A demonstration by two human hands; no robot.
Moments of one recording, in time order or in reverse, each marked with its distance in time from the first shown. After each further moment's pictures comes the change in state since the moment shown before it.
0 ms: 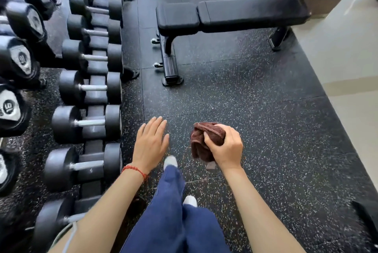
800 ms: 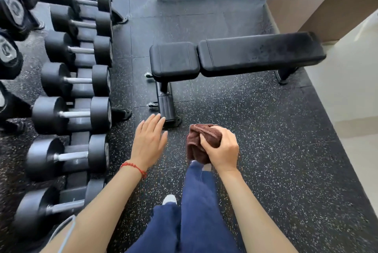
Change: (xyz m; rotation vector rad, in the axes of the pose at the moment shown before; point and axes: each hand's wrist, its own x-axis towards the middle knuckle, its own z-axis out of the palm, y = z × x) left_hand 0.396 -0.070 -0.036 -0.019 -0.045 -0.016; right_hand 0.360 0.027 0.155 0.035 -0.023 0.025
